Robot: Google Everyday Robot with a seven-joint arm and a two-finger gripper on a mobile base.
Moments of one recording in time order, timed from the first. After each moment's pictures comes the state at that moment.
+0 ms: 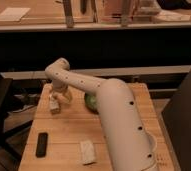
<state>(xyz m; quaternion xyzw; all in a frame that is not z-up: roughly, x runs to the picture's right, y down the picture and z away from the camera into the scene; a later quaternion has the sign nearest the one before) -0.221 0.051 0.920 -0.20 -0.23 -0.52 0.80</state>
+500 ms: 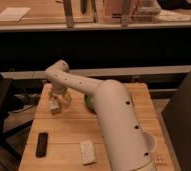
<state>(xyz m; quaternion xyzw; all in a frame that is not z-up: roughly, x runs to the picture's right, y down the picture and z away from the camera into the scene) -0.226 0.061 0.929 -0.20 -0.24 -0.52 0.79</state>
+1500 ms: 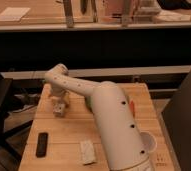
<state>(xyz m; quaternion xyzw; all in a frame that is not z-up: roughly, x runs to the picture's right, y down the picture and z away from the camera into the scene) -0.237 0.075 0.944 -0.20 -0.24 -0.53 0.79</state>
